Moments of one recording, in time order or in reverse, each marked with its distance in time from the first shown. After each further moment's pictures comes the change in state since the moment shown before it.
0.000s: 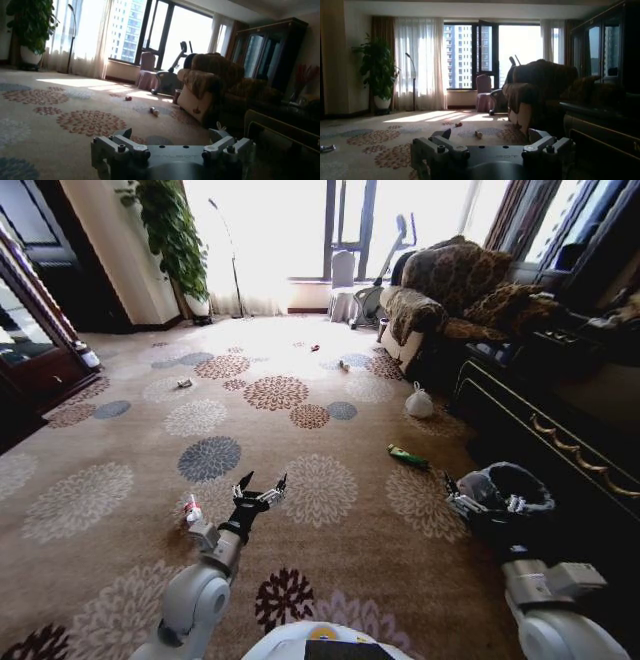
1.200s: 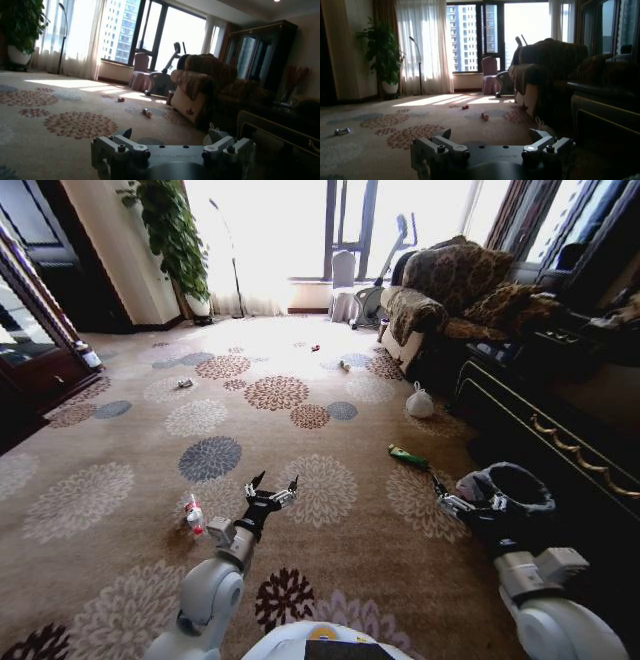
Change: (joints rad) left arm -0.090 -0.065 0.063 0.045 0.053 0.038 0.013; right arm 0.003 -0.081 -0.001 -0.040 0.077 -0.067 0.009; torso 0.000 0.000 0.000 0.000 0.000
